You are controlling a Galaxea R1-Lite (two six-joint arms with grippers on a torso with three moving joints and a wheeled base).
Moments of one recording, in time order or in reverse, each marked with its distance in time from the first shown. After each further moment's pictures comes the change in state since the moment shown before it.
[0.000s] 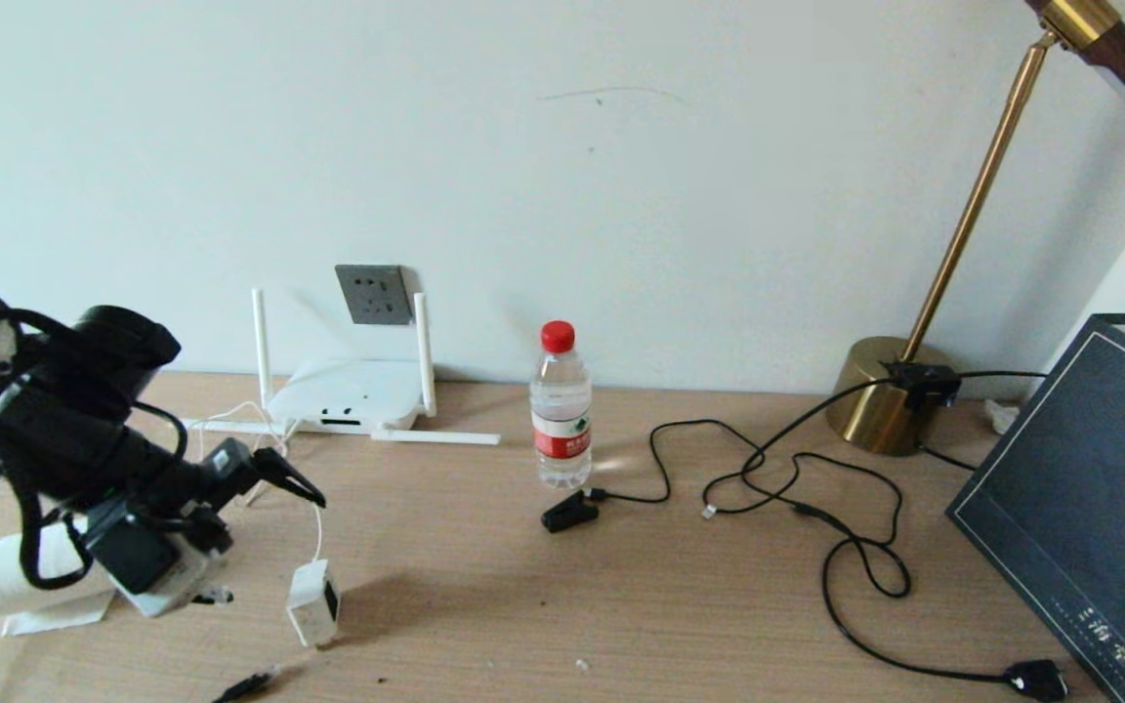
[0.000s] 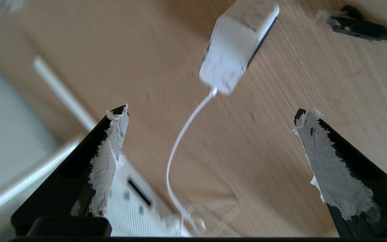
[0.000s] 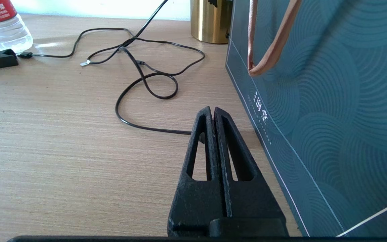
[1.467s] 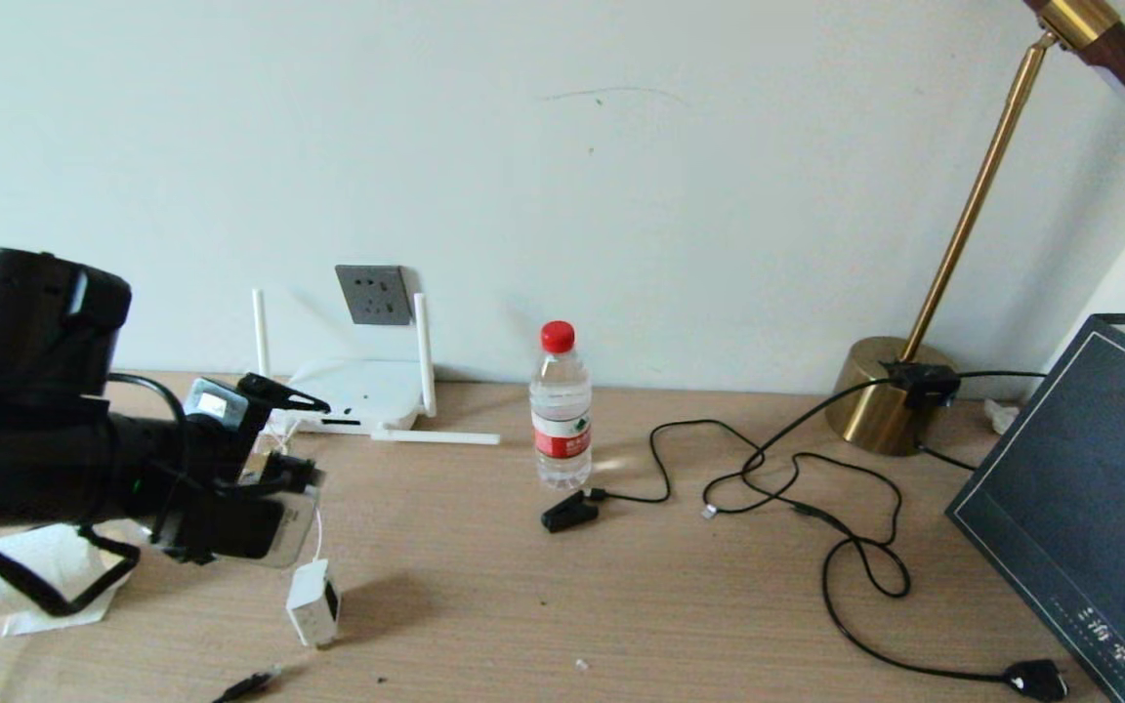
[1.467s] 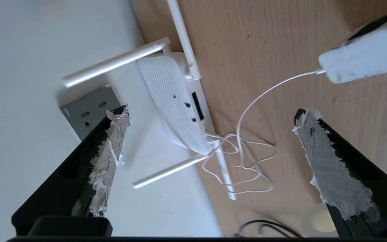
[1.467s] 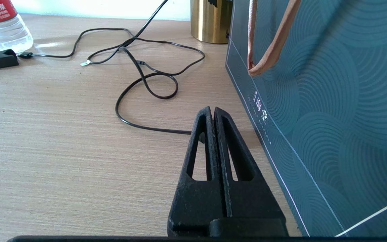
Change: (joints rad) left arm -0.242 -0.320 0.307 -0.580 0.339 -0.572; right arm 0.000 0.000 0.000 0.000 0.000 0.000
